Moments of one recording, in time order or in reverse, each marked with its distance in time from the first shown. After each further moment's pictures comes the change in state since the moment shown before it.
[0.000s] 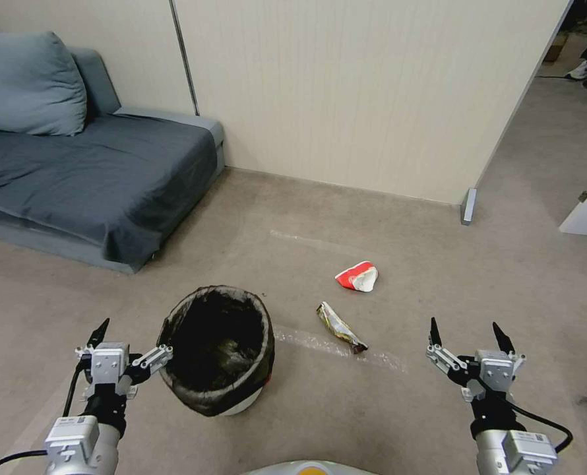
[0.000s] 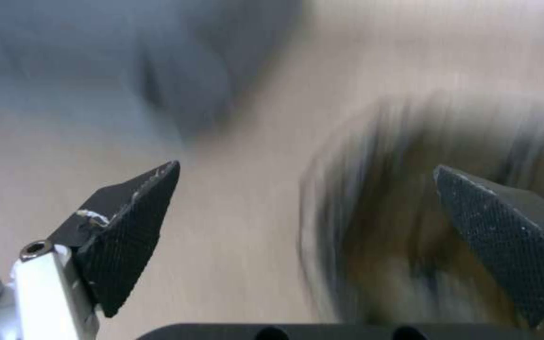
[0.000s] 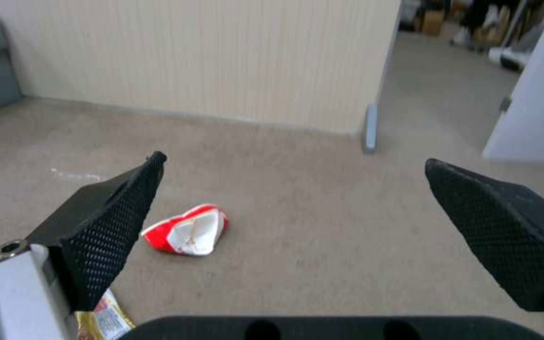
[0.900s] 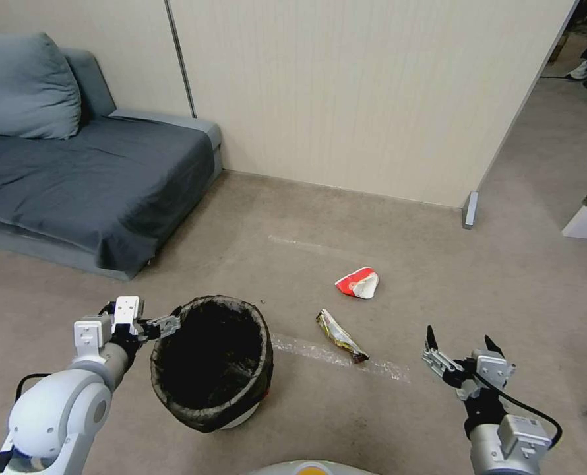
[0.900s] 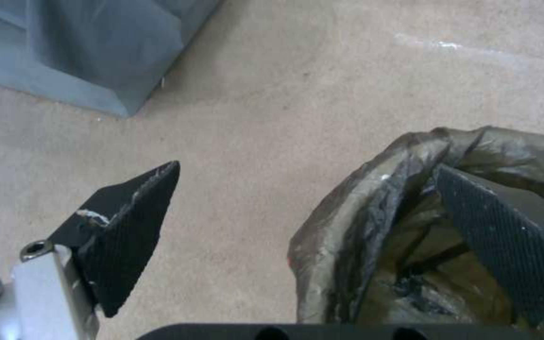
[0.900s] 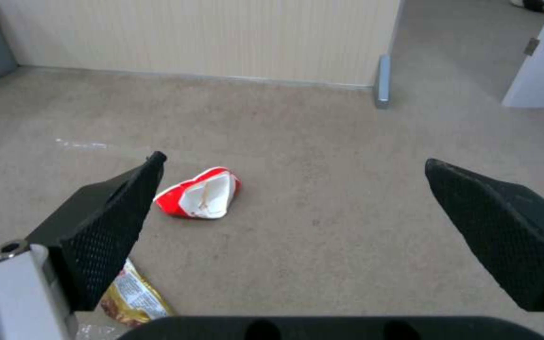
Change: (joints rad) left arm -0.340 0.224 0.025 0.154 -0.250 0.362 -0.061; right arm 0.016 0.000 -0.030 -0.003 0.030 -0.124 0.019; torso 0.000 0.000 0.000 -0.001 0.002
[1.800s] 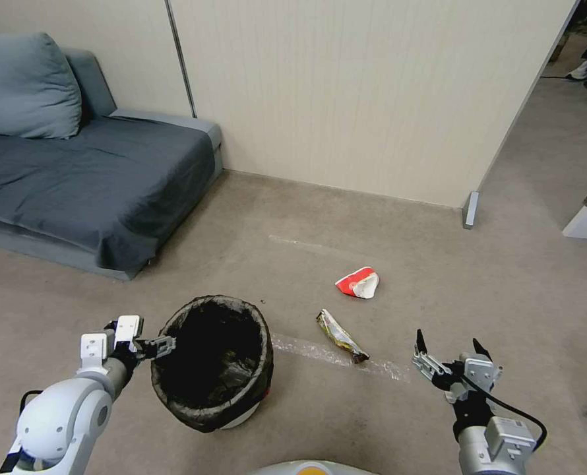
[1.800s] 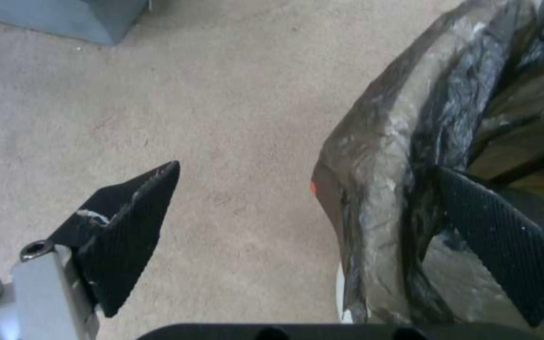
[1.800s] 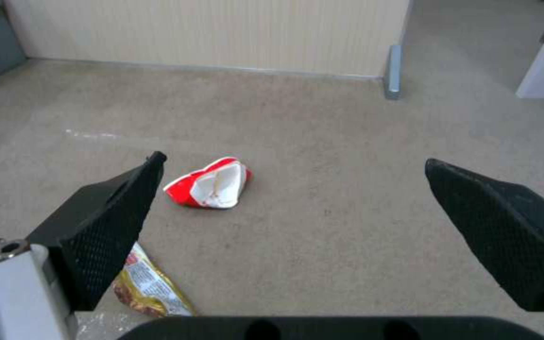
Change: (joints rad) left arm 0.007 -0.002 0.015 0.134 0.070 -0.005 0.082; right arm -0.002 0.000 -0.036 -0.024 -0.014 0.013 0.014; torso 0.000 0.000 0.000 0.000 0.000
